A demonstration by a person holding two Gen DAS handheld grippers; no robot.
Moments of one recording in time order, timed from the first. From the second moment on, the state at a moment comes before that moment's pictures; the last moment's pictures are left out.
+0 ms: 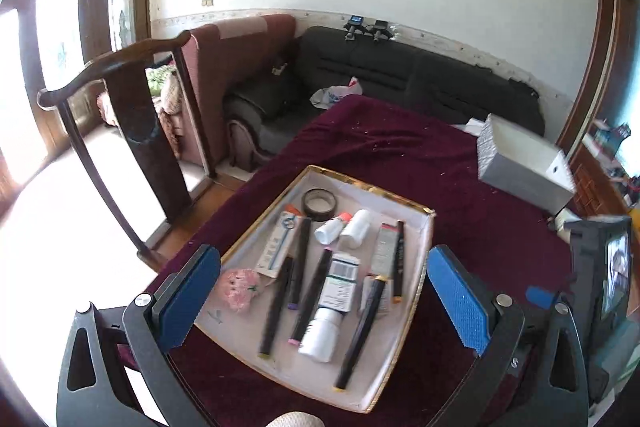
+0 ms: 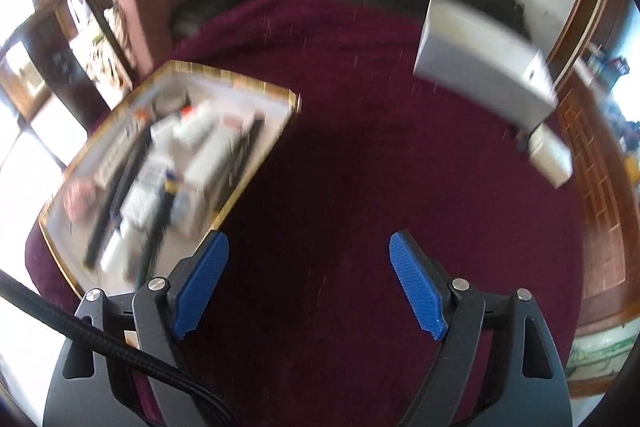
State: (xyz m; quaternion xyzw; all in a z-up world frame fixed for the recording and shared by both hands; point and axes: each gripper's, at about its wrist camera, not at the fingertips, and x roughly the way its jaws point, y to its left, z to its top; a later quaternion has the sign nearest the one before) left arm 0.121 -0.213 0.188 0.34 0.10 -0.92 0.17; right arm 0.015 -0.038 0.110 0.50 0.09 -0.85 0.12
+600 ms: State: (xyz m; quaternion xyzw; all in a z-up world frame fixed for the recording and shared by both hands) left arm 0.133 -0.230 0.132 0.43 0.12 -0.86 0.24; right arm 0.046 -0.098 0.097 0.48 0.18 -0.83 0.20
